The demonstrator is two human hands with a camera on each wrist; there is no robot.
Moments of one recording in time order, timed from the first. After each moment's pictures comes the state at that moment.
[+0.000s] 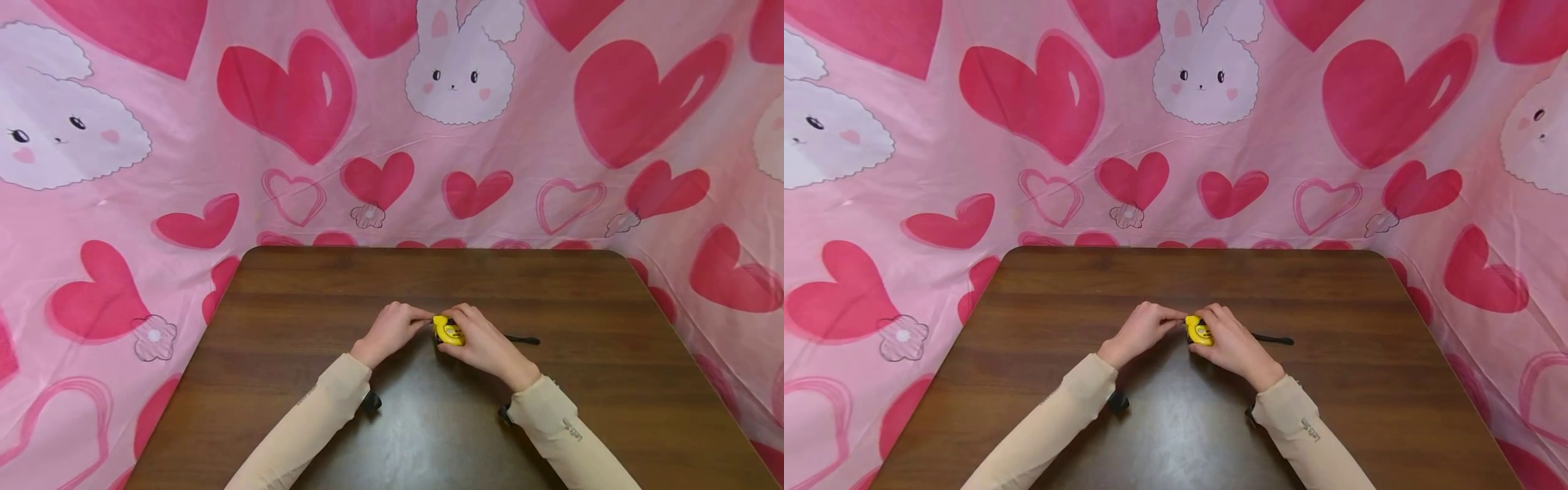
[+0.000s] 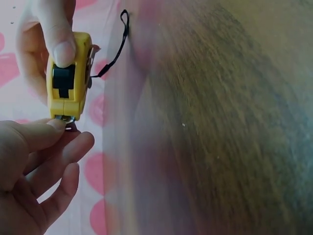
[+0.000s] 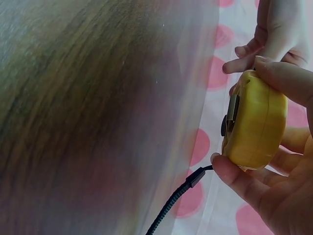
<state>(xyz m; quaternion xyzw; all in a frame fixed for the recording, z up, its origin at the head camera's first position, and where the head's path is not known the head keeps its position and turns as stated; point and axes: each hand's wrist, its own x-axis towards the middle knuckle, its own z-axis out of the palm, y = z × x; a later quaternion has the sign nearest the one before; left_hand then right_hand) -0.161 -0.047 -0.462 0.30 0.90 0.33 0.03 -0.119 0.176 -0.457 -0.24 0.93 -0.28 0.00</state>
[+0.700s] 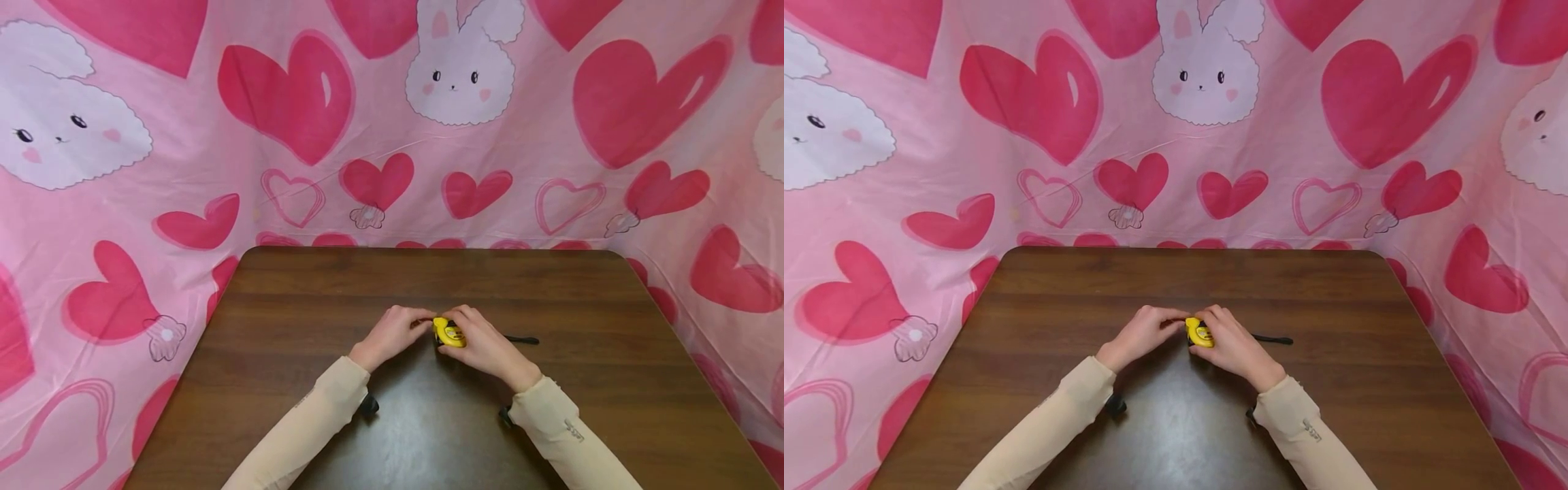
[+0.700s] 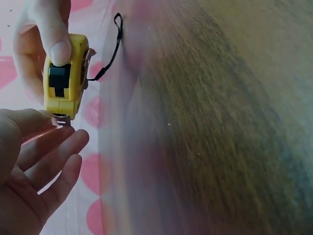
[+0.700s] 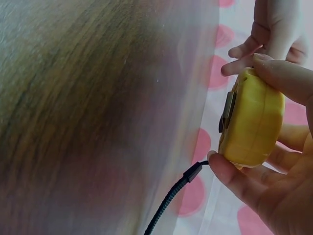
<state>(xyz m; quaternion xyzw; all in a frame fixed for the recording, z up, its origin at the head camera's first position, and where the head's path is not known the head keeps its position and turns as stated) -0.158 -0.048 -0.465 0.31 0.88 0.35 0.05 -0.119 0.177 -0.457 -0.24 0.93 -0.29 0.01</state>
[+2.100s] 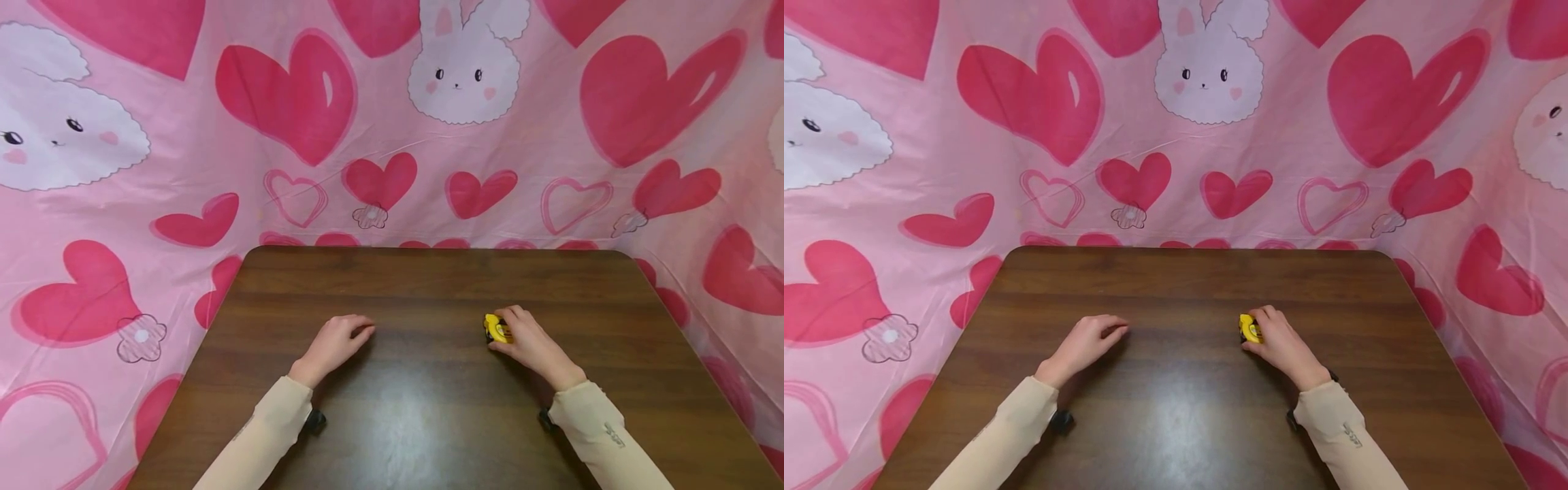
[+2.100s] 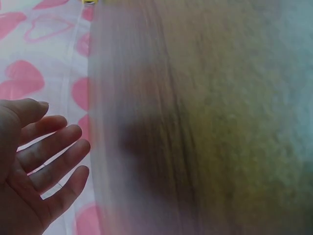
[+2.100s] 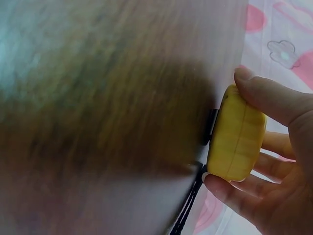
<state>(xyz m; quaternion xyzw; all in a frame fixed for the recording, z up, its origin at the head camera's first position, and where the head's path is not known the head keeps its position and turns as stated) -0.142 -0.151 -0.480 0.23 0.93 0.30 -0.02 -0.132 0.258 -0.481 -0.16 0.96 -0.23 0.02</state>
